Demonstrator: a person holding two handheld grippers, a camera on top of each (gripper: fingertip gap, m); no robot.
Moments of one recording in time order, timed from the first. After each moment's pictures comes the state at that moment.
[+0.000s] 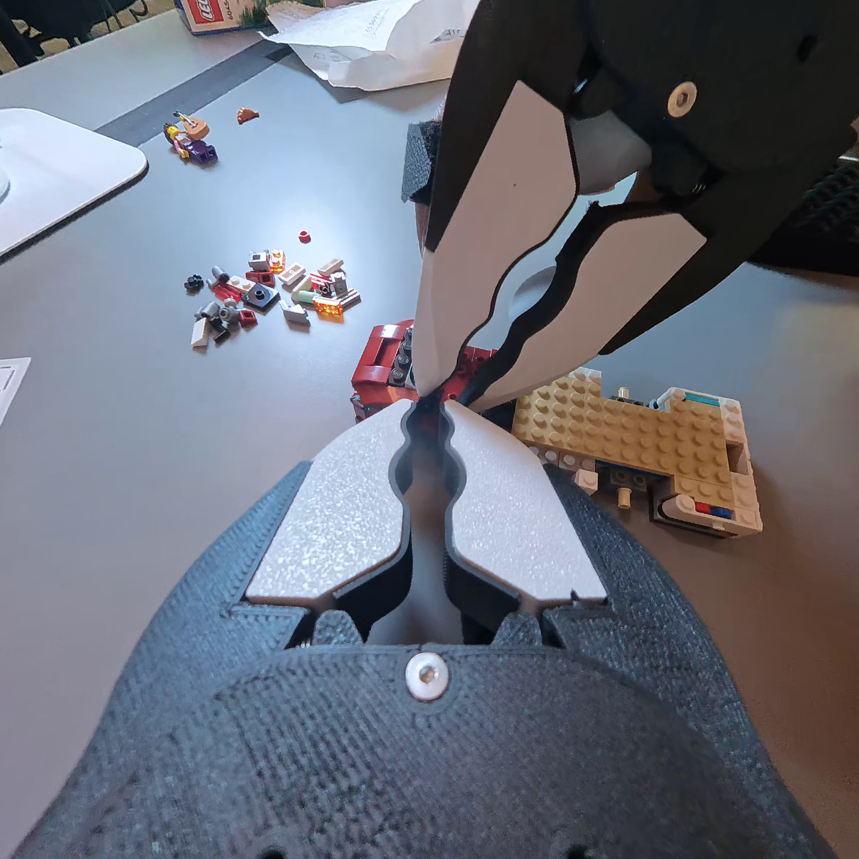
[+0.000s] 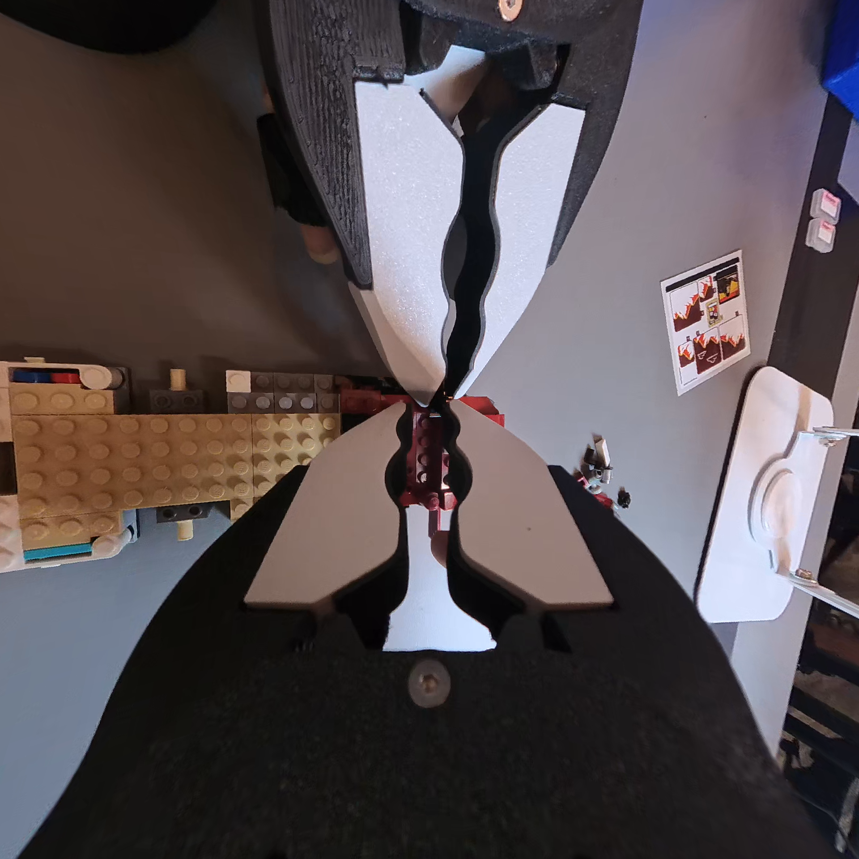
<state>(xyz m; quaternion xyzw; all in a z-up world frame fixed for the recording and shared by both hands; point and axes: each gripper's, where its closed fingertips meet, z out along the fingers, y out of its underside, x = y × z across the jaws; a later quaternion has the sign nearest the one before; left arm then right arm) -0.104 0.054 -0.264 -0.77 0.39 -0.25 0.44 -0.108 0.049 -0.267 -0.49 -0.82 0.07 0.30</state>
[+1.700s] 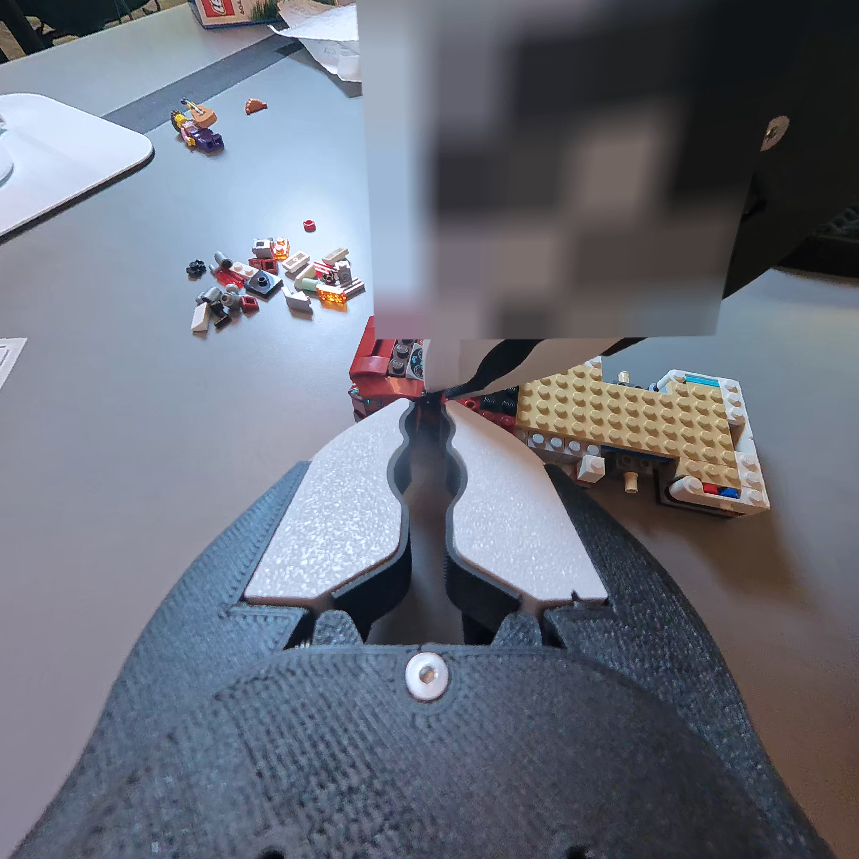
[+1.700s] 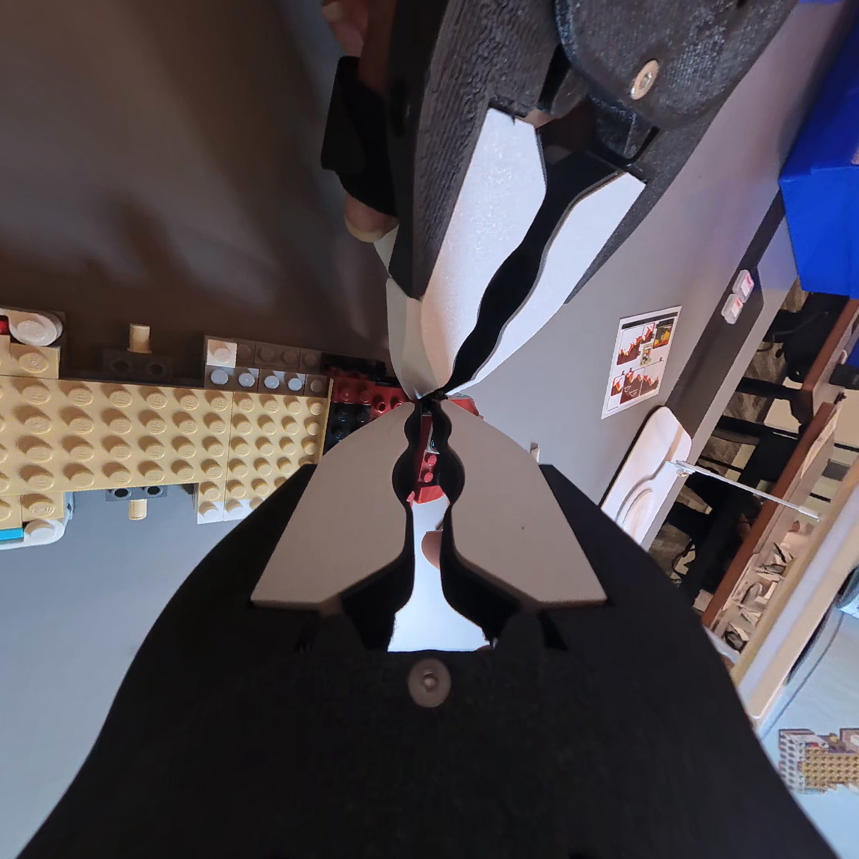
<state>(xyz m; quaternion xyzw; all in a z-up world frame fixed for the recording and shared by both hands) -0.107 0.053 -0.271 -0.77 0.38 -0.26 0.44 -0.110 0.052 -0.267 -0.38 -0.87 -0.06 0.31</state>
